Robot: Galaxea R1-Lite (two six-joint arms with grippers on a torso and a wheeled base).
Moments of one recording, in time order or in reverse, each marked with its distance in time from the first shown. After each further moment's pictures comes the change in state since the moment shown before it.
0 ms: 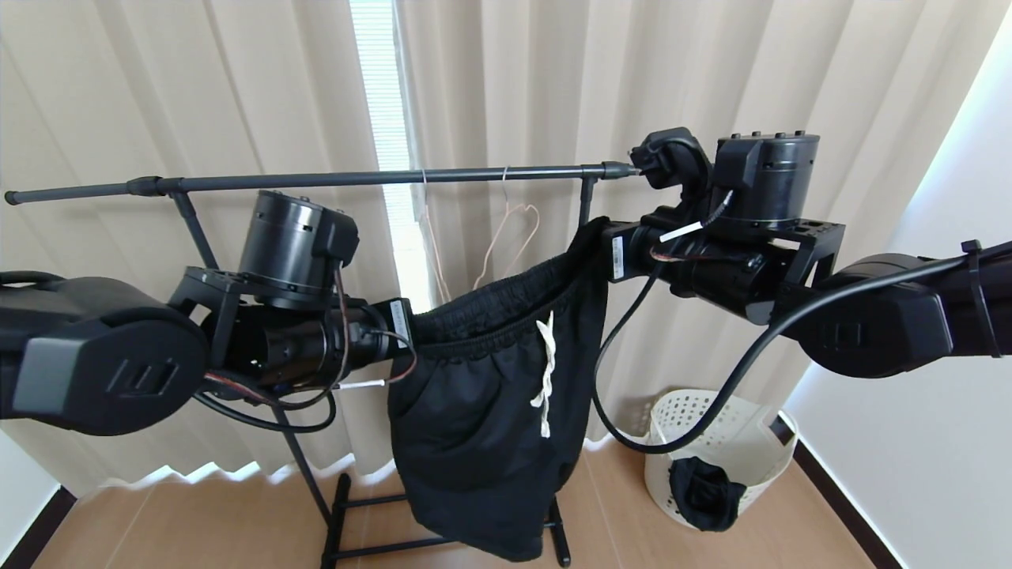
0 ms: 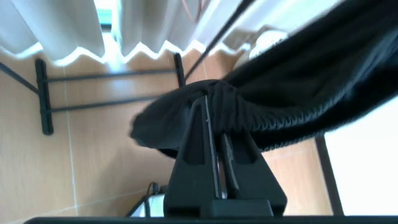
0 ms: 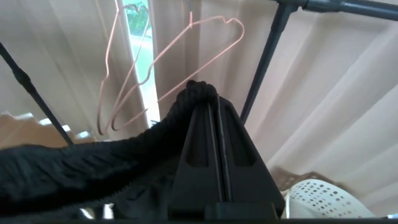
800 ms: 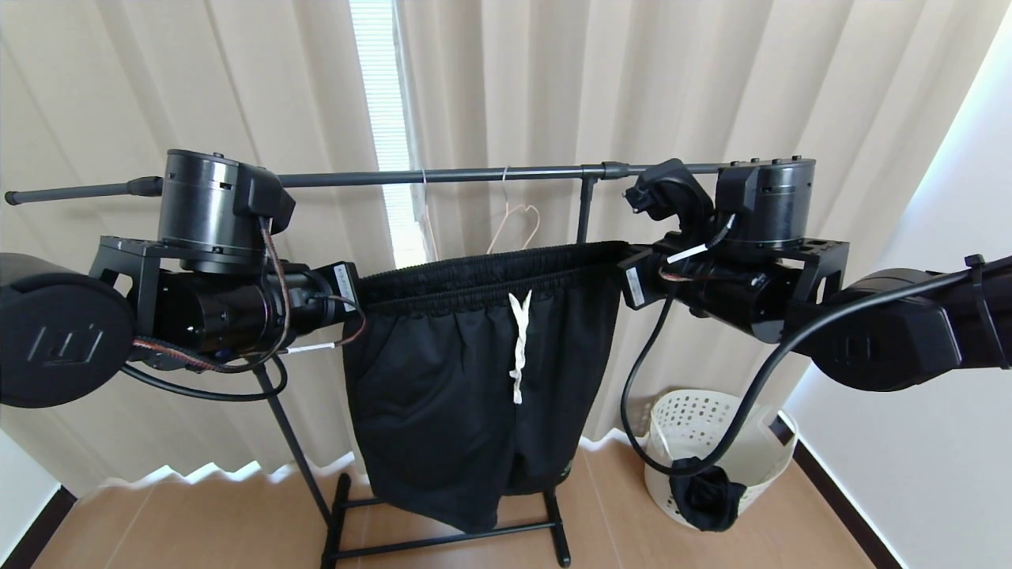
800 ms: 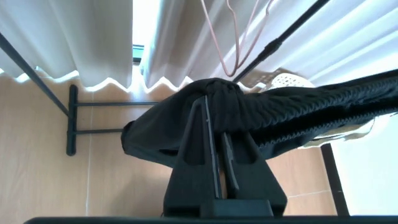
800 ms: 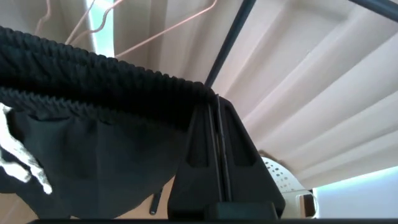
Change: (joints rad) left arm 0.125 -0.055 -0.011 -0.009 0.039 0.062; right arm -0.046 -0.016 0.070 0.033 -0.083 -0.161
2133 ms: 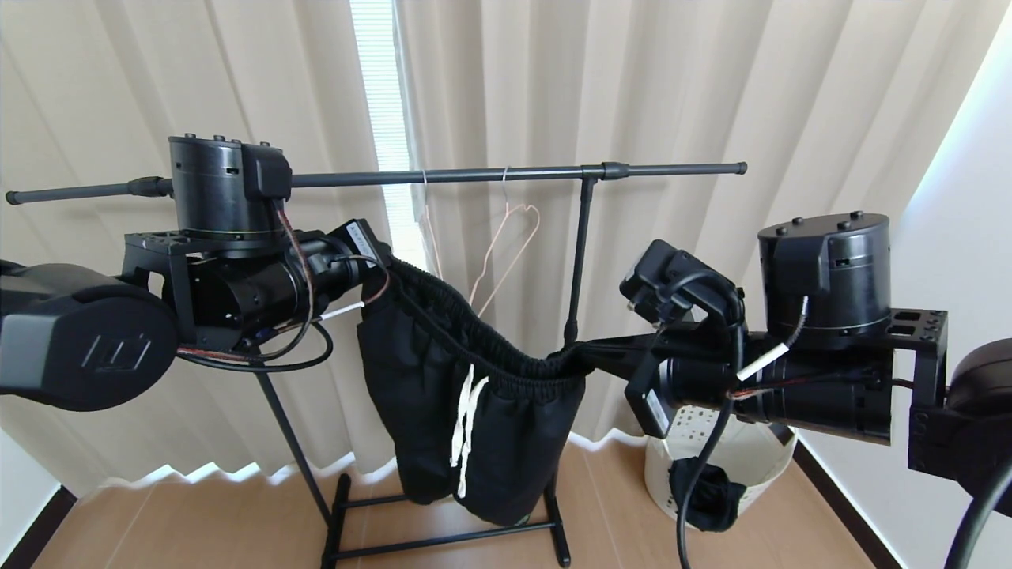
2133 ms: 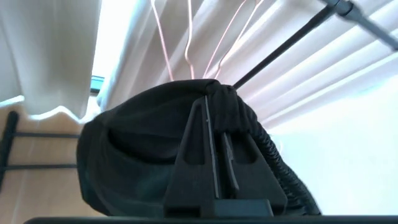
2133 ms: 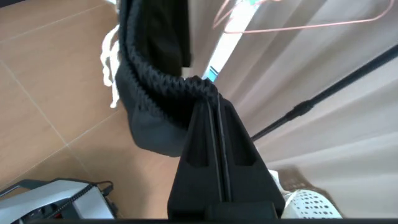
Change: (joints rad) left arm -0.040 0.052 -0.001 -0.270 0.005 -0.148; right arm 0.167 -0.216 0.286 0.102 0.407 -0.100
